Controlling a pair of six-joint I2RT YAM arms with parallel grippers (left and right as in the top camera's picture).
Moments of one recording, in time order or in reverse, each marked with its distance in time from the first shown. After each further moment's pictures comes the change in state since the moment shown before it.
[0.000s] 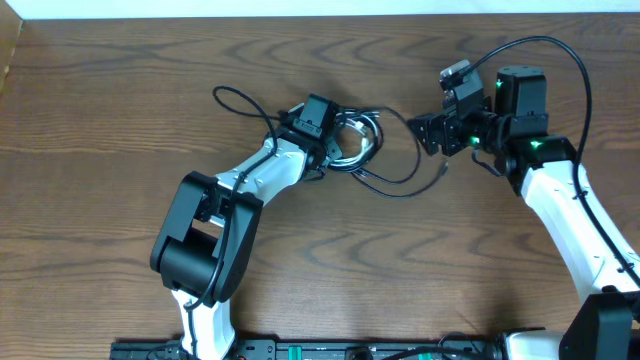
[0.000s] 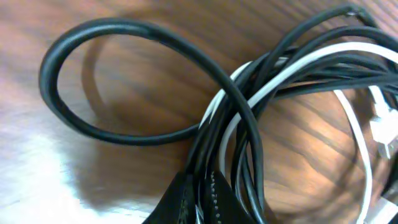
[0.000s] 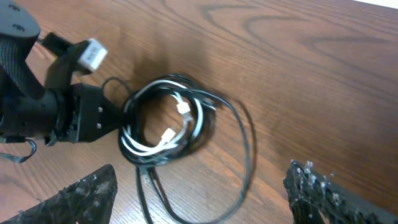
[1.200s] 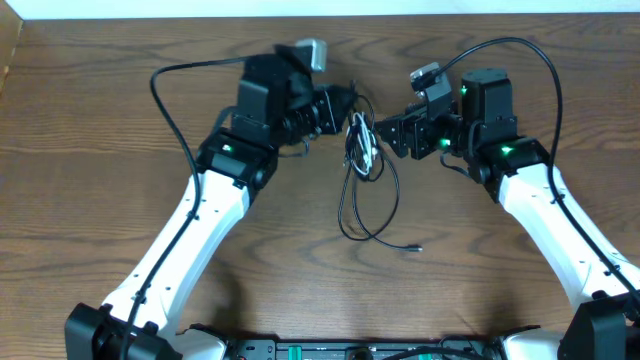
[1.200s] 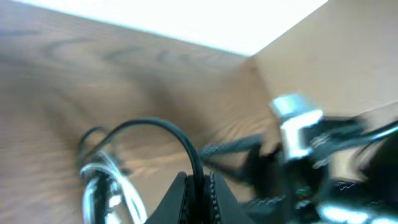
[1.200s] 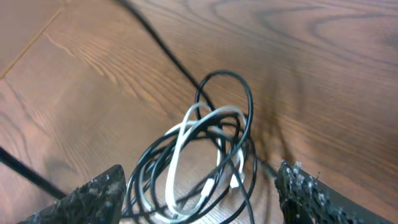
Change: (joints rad) left arm 0.064 -0.514 -0.003 0.183 0.494 0.269; right arm 0.140 0.000 0.000 0.065 -0.033 0.211
